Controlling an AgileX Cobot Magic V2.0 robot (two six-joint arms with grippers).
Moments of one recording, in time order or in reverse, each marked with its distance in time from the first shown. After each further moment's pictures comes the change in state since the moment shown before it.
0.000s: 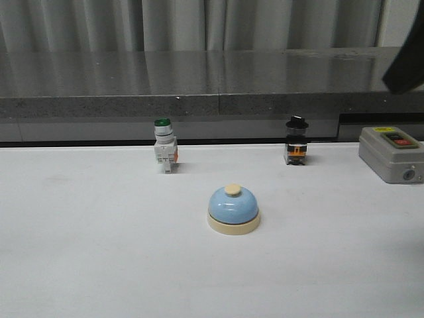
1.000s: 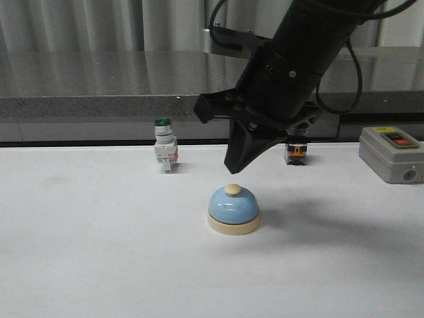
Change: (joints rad) left arm 0.000 0.000 0.000 0.000 0.000 0.000; right arm 0.280 0.586 -0.319 -0.015 -0.127 -0.002
